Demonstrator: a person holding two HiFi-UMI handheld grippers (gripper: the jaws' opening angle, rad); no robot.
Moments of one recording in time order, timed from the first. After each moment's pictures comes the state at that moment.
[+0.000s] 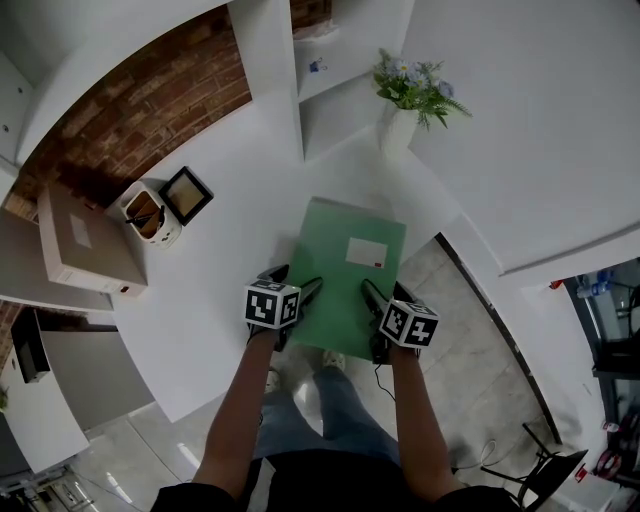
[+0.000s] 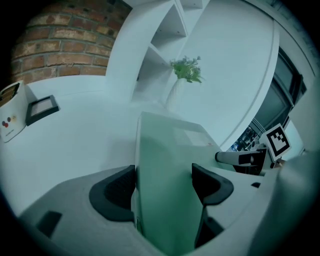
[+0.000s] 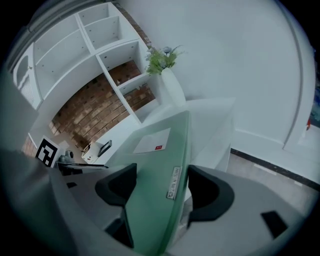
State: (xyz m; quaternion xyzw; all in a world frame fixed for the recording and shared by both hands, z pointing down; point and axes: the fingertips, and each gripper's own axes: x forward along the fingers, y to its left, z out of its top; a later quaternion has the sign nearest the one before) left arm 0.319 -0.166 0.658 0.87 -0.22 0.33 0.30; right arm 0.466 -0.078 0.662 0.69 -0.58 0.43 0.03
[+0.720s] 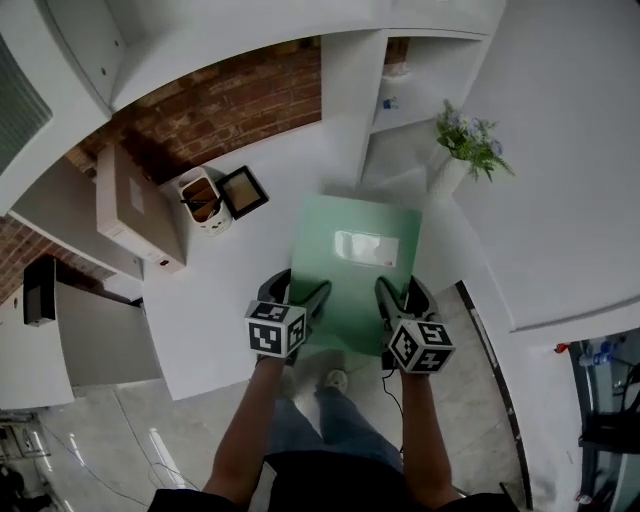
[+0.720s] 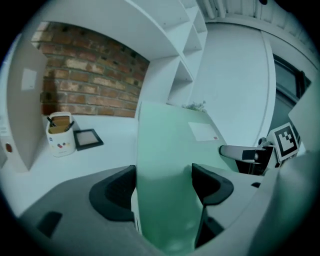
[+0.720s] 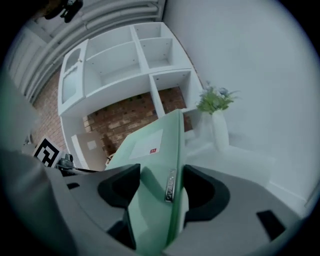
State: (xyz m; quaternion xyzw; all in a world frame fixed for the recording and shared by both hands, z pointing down) left arm 0.248 -0.185 0.559 0.88 -0.37 0.19 0.24; right arm 0.415 -0.144 0.531 0.65 -0.72 0.23 0.02
